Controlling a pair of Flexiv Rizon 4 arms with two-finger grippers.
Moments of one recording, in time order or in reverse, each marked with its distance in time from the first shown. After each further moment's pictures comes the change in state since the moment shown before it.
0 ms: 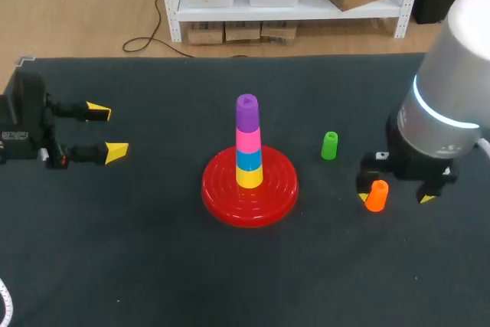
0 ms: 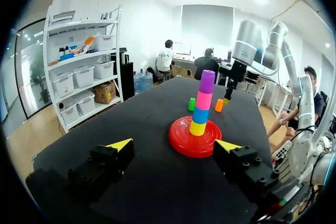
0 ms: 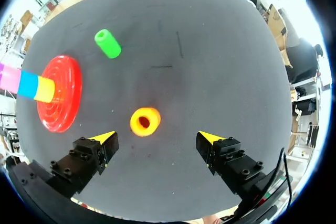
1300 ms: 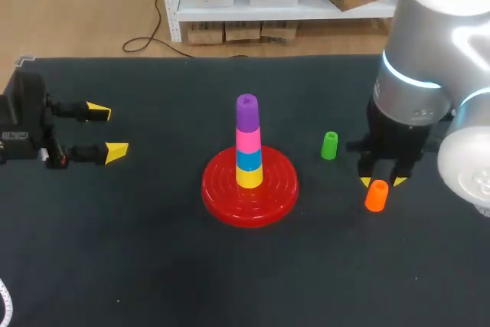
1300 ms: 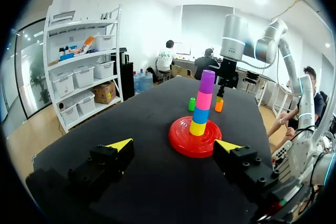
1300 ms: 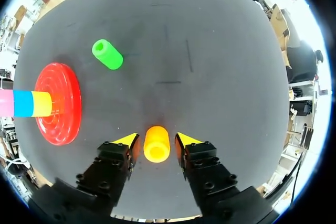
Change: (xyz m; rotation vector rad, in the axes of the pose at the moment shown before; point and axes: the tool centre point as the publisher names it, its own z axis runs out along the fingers) left arm 0.000 0.000 0.000 0.000 0.000 0.000; right arm -0.027 0.015 0.004 0.040 0.091 -0.021
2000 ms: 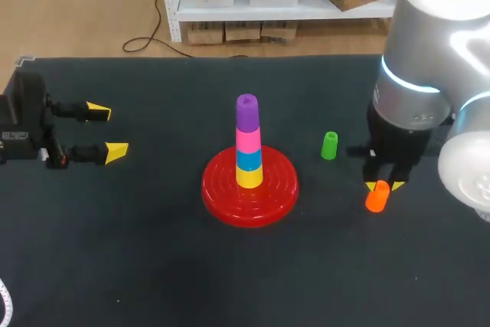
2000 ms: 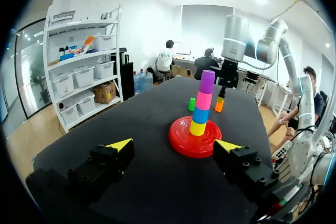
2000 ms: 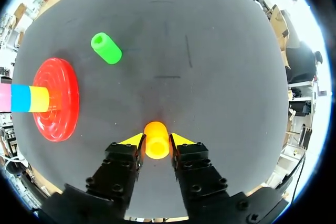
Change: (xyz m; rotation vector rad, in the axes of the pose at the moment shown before) left arm 0.000 0.000 0.000 0.000 0.000 0.000; right arm 0.008 -0.003 0.003 0.013 0.009 -0.004
